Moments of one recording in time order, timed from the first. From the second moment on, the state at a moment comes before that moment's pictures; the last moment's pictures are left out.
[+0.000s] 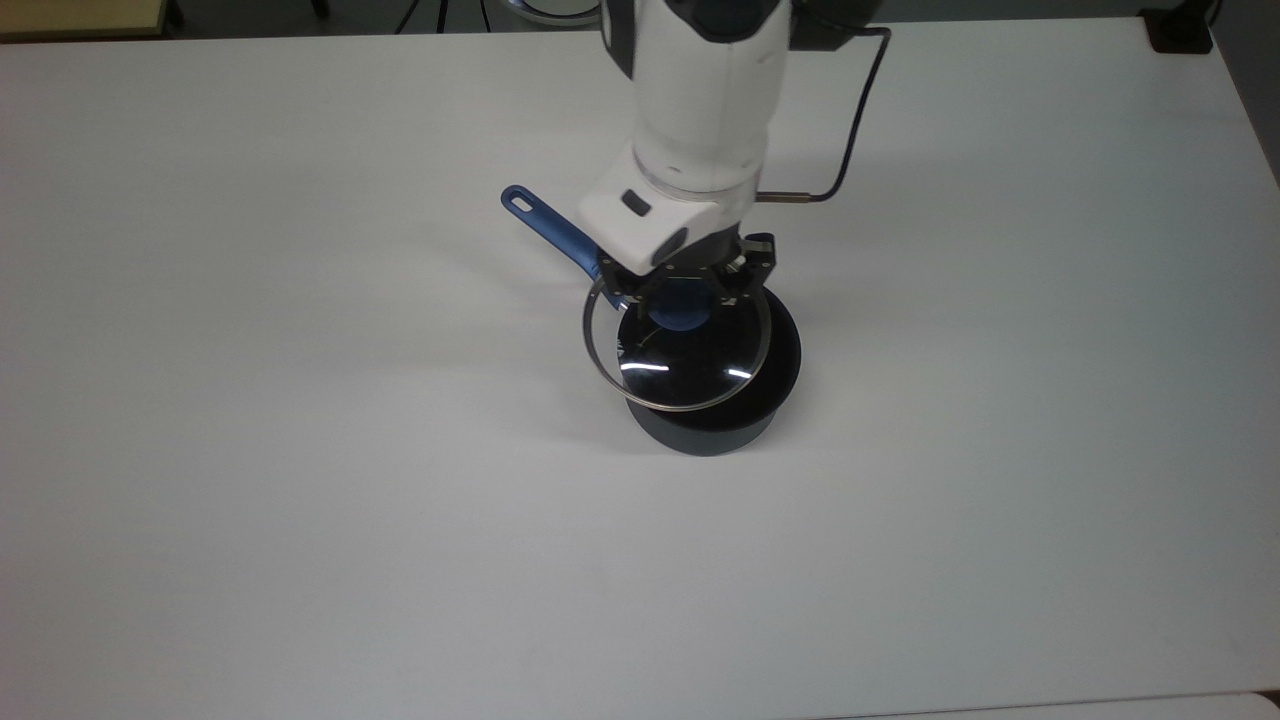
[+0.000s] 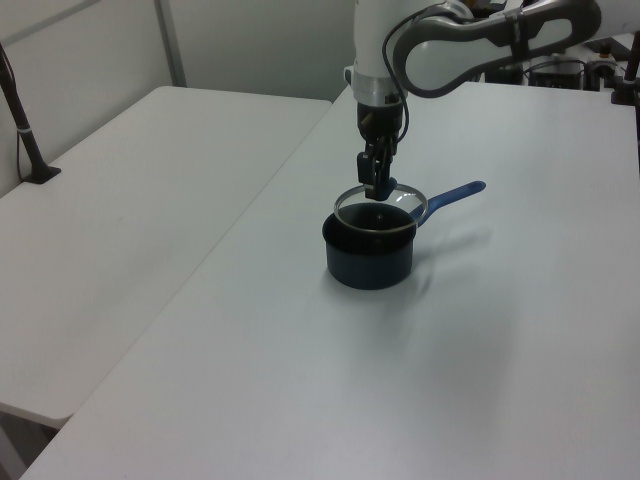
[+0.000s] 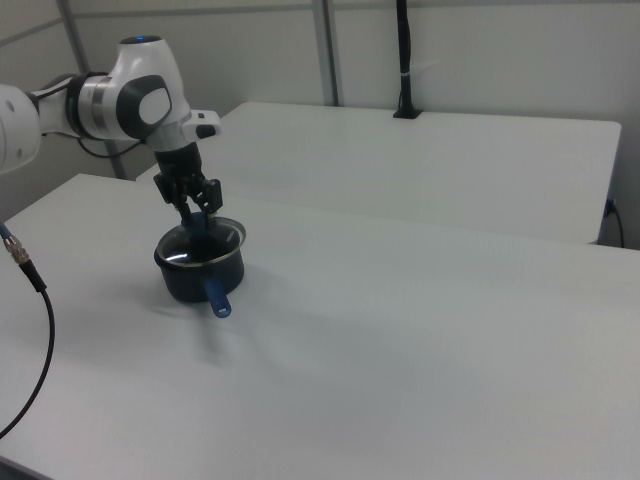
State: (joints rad) arm 0.49 0.48 -0.33 -1.40 0.12 1.90 0.14
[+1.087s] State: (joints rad) arm 0.51 0.53 -0.32 -1.40 0.12 1.99 0.21
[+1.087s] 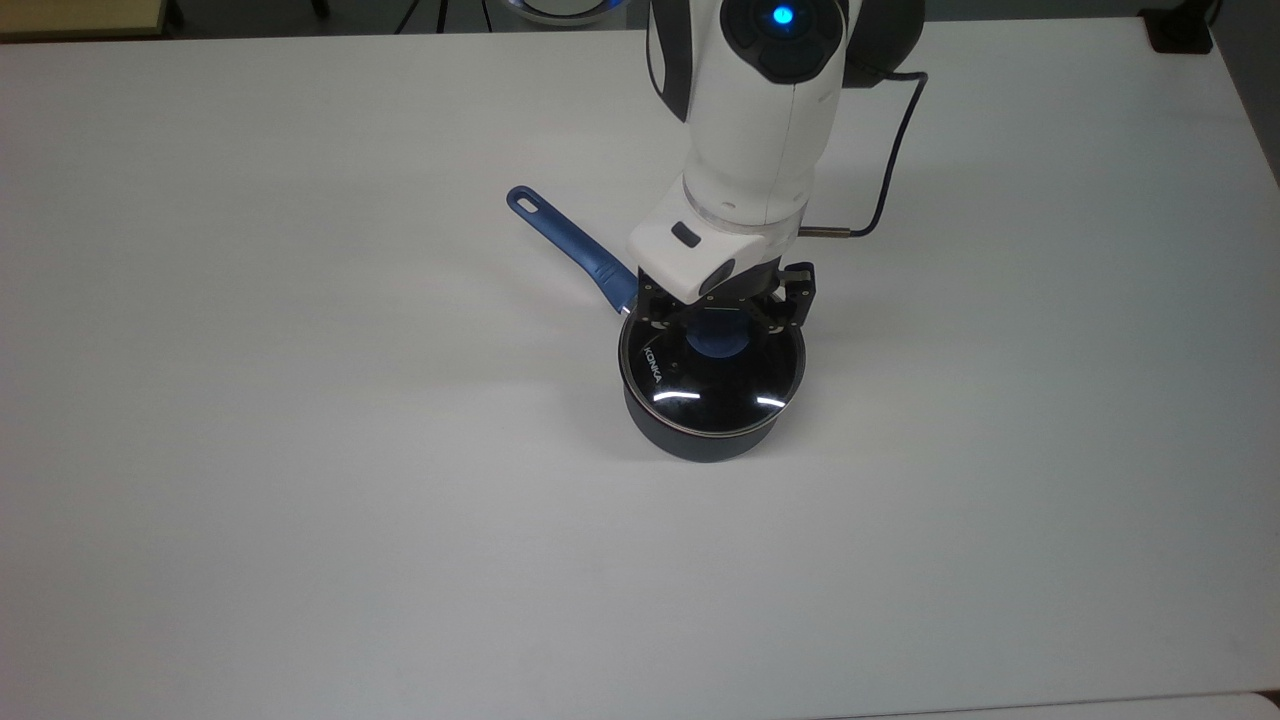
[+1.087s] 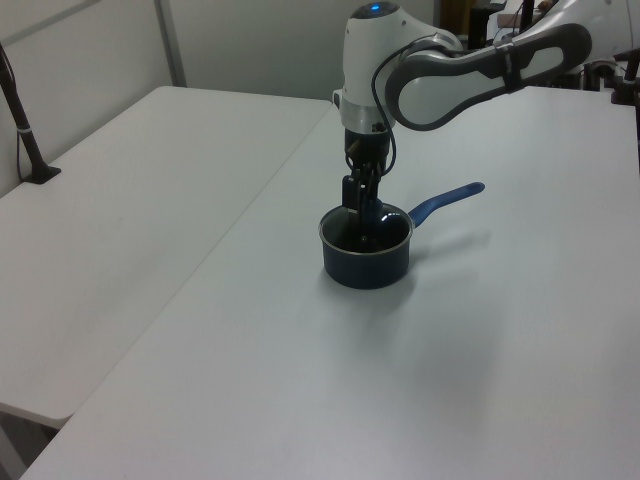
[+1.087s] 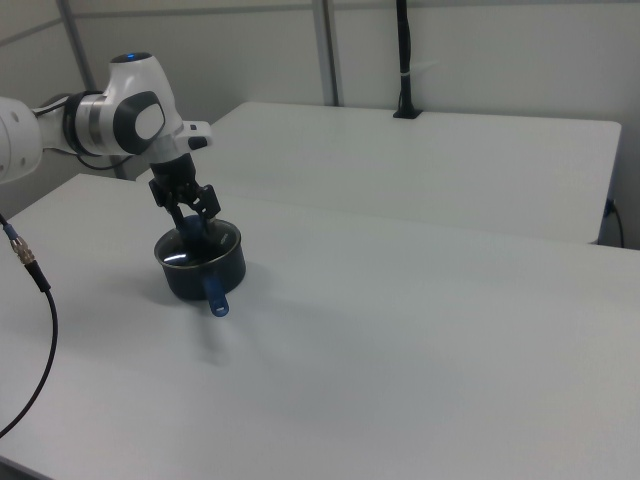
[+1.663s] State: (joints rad) arm 0.45 0.36 -0.31 -1.39 0.12 1.87 0.21
